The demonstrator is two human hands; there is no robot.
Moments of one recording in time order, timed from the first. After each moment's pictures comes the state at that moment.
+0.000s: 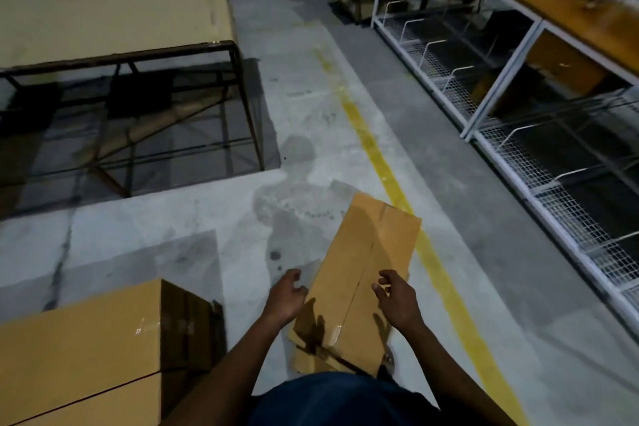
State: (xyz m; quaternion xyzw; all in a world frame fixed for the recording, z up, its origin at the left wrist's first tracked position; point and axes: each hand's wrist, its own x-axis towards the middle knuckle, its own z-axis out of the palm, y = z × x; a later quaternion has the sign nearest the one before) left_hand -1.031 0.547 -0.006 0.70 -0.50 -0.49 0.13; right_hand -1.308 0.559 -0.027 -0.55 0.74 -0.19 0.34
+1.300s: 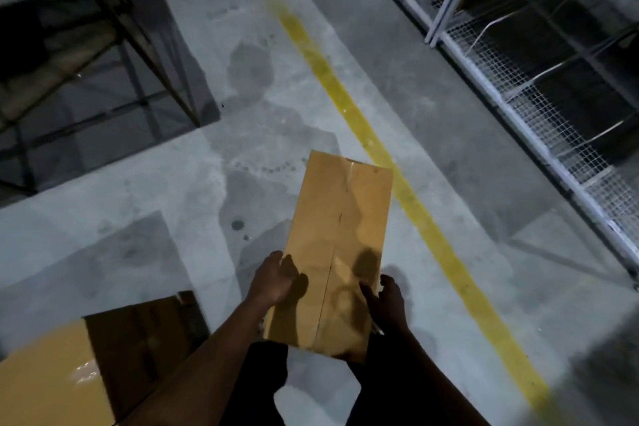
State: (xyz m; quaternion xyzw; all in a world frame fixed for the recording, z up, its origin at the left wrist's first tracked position) left_hand -1.095 0.431 -0.112 0.68 -0.52 -0.52 -0.04; right_hand -1.345 0.547 -0.156 -0.30 0.84 -0.13 0.43
